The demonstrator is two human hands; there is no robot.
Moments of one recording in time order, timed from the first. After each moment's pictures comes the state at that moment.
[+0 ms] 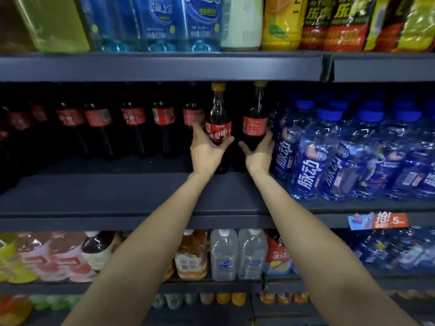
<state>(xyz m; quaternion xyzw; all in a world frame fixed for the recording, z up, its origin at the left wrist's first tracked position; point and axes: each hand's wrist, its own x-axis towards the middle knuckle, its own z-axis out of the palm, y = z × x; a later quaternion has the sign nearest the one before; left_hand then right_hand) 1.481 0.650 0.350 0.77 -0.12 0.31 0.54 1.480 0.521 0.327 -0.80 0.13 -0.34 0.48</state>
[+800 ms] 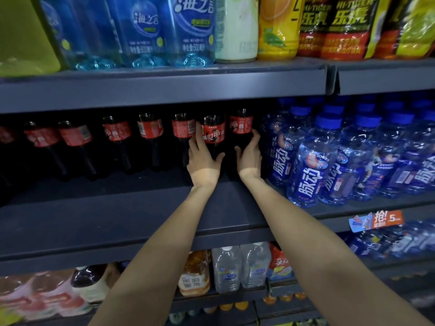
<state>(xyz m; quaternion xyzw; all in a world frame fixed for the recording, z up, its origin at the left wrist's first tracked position) 1.498 0.640 0.345 0.87 -0.09 0.27 0.40 1.509 0.527 0.328 -0.82 0.15 -0.36 0.41</state>
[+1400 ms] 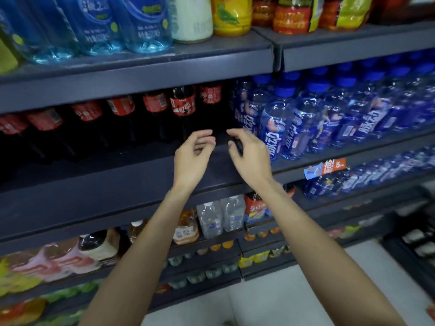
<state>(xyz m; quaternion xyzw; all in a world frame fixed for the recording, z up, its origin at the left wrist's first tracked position) 1.373 0.663 0.379 0.78 -0.20 0.04 0.59 1.334 0.526 0.357 -0.88 0.04 -0.38 0.29</state>
